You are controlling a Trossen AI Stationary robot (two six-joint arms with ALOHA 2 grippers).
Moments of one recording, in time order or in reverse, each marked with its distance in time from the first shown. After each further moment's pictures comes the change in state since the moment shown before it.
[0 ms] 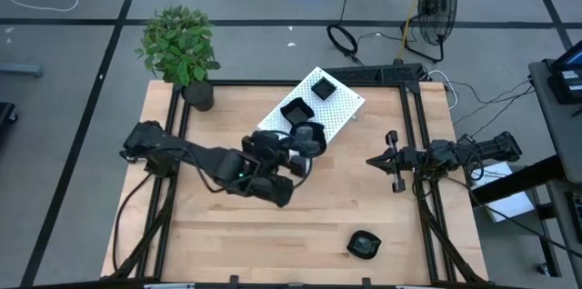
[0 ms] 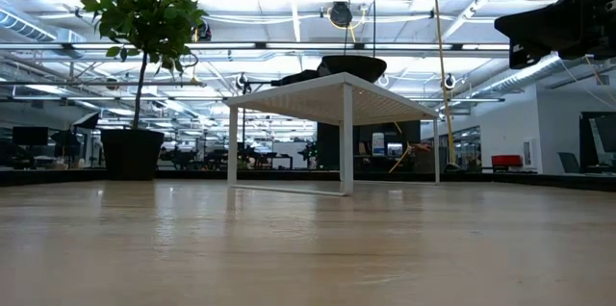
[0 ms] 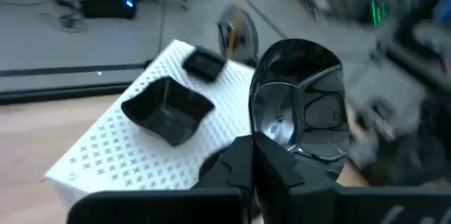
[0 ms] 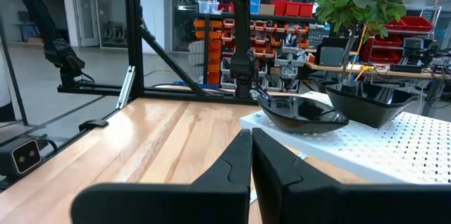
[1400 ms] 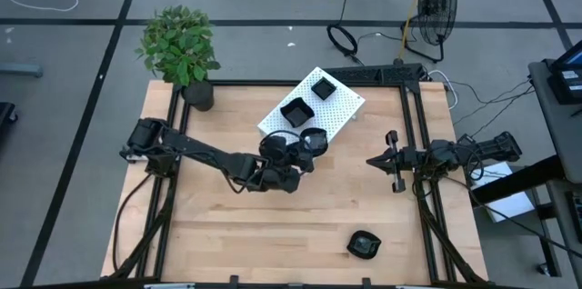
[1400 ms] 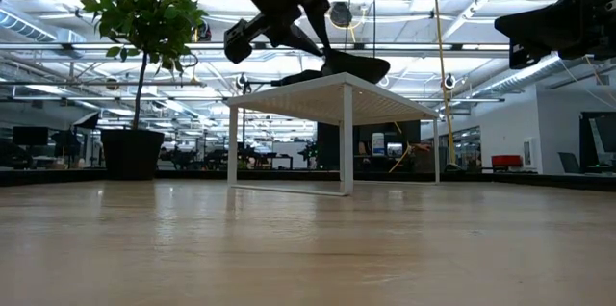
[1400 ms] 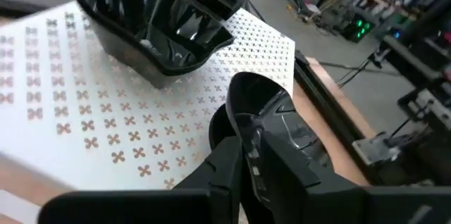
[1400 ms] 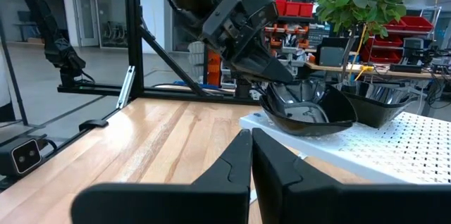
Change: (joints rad) left arm 0.106 0.005 -0.517 0.783 0.099 0.073; right arm 0.000 0.000 0.000 0.000 0.000 0.000
